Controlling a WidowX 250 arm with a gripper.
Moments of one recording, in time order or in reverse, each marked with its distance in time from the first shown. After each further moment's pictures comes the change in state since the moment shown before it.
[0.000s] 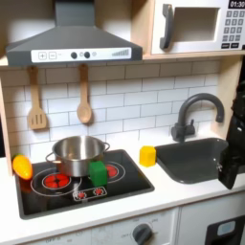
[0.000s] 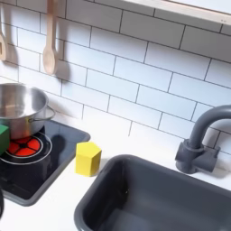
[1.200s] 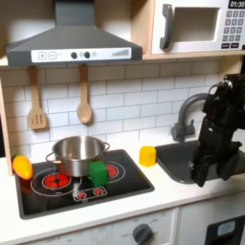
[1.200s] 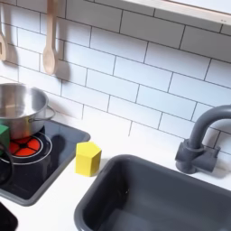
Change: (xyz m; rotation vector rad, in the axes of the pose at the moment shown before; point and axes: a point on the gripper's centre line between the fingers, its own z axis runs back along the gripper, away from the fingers) arm 0.035 0.029 -0.016 0.059 0.003 0.042
